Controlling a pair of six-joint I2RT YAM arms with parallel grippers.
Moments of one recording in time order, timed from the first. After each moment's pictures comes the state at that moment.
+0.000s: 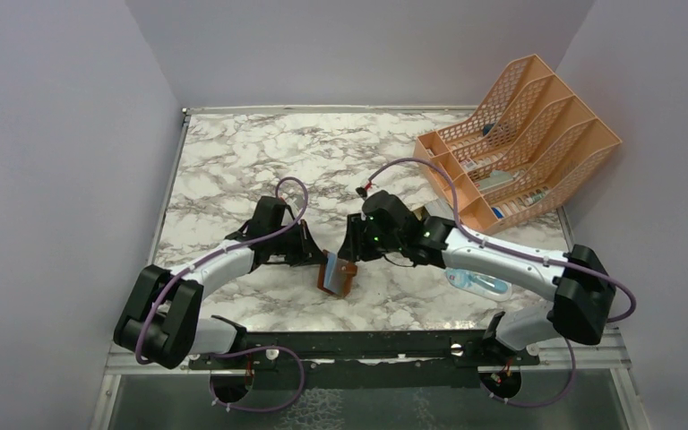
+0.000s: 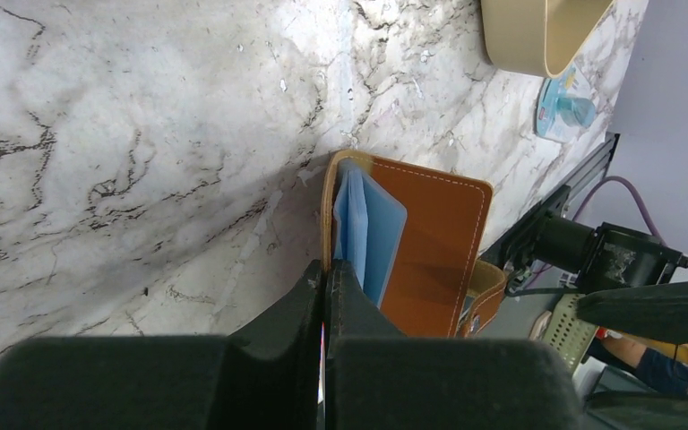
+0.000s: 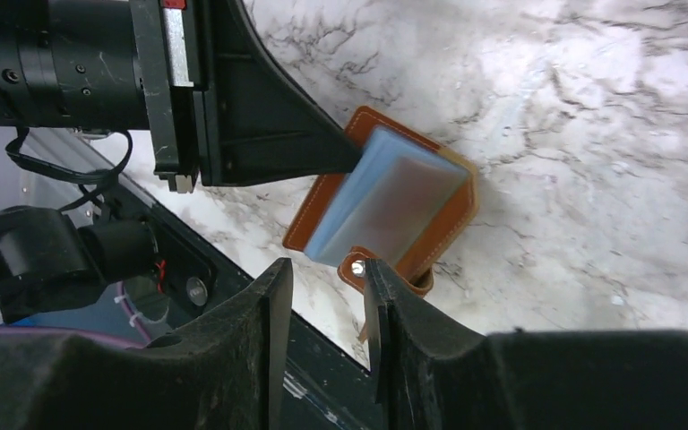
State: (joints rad) left arm -0.40 1.31 0.55 -0.10 0.57 -0.68; right arm 0.98 1.40 1.02 -0.33 -0.01 0.71
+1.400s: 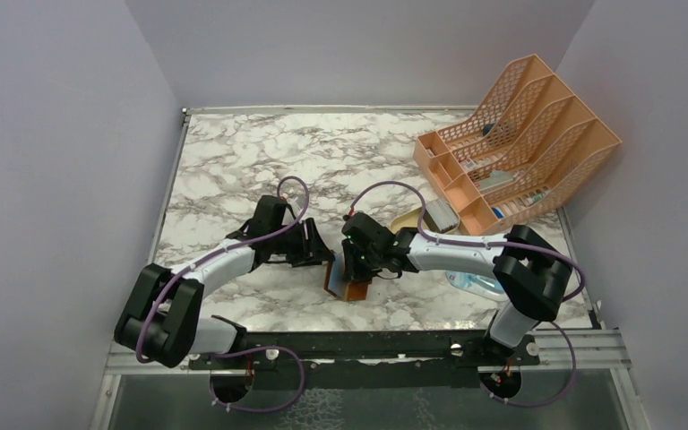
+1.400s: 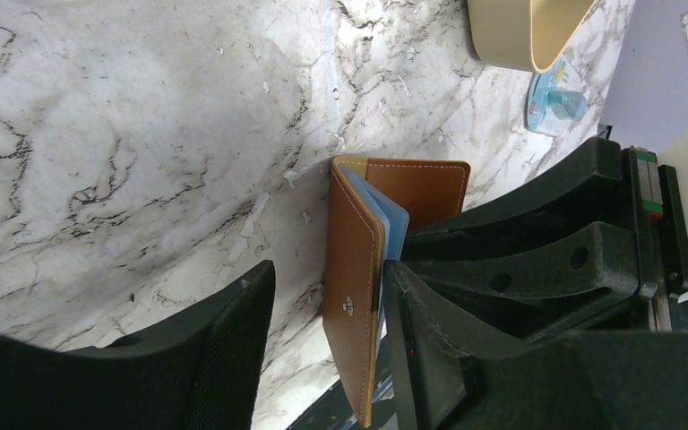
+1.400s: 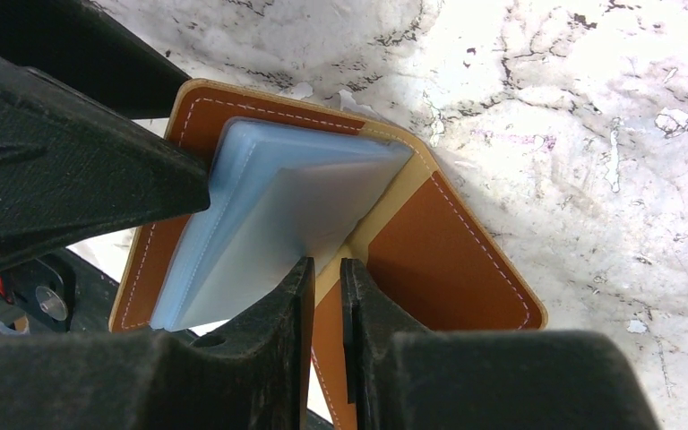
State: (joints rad) left arm -0.40 1.31 0.55 -0.10 0.58 -0.68; right arm 1.01 1.67 0.97 -0.28 -0.02 0.69
